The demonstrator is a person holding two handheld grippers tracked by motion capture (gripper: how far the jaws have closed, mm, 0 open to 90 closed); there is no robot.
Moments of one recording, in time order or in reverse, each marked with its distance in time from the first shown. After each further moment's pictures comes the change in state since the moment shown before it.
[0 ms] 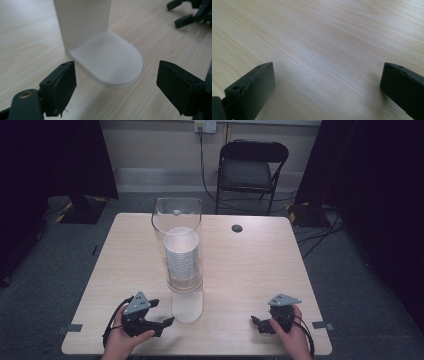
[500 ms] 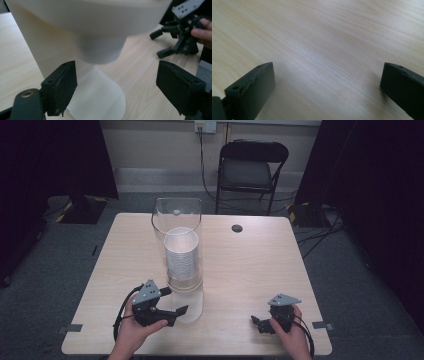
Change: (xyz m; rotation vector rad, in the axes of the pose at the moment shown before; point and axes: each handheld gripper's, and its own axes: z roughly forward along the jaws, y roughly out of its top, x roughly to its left) left arm -0.015 0.047 0.004 -0.094 -0.020 0.040; right arm 0.000 0.000 0.000 0.001 0.000 0.001
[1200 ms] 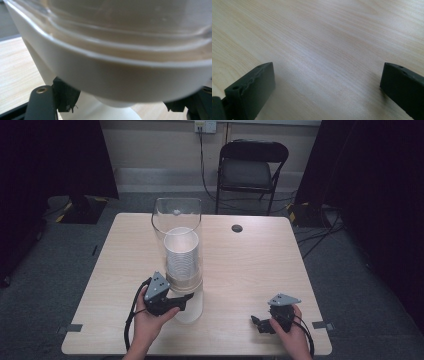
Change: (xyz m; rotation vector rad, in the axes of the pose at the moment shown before) left arm -0.001 0.007 0.032 -0.107 0.163 0.029; right arm 0.000 0.000 0.000 -0.001 0.001 -0.002
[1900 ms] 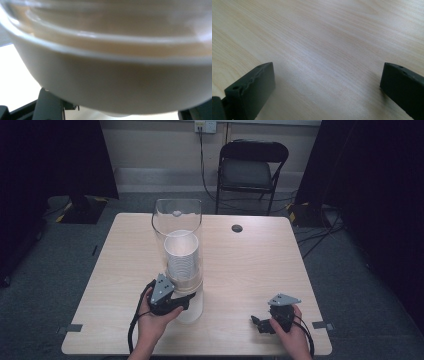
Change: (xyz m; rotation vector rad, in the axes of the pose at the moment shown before) left arm -0.006 -0.006 0.007 -0.029 0.031 0.029; right arm 0.000 0.000 0.000 0.000 -0.002 0.000
